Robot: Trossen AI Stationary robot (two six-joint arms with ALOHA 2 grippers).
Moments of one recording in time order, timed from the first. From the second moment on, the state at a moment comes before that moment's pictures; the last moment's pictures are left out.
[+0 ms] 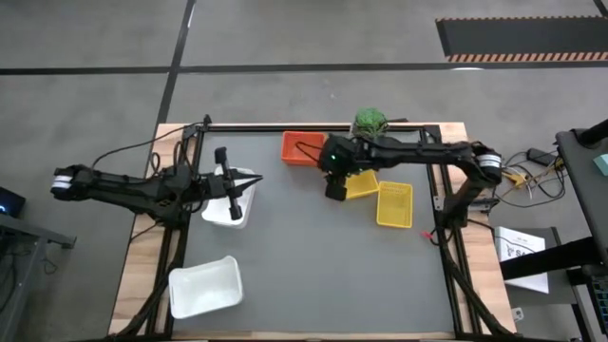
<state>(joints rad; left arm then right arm) -0.06 0.74 0.49 0.39 -0.27 0.48 -0.22 1.69 1.40 -0.72 0.07 -0.10</state>
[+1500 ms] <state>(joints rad) -0.06 0.76 0.49 0.46 -0.27 0.56 0.00 1.54 0.93 -1.00 0.09 1.26</state>
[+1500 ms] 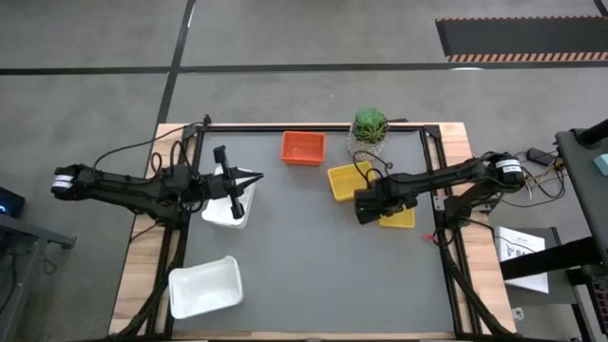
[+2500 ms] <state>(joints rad) -0.06 0.76 0.49 0.47 -0.27 0.56 0.07 1.45 1.05 -1.20 -0.30 0.82</state>
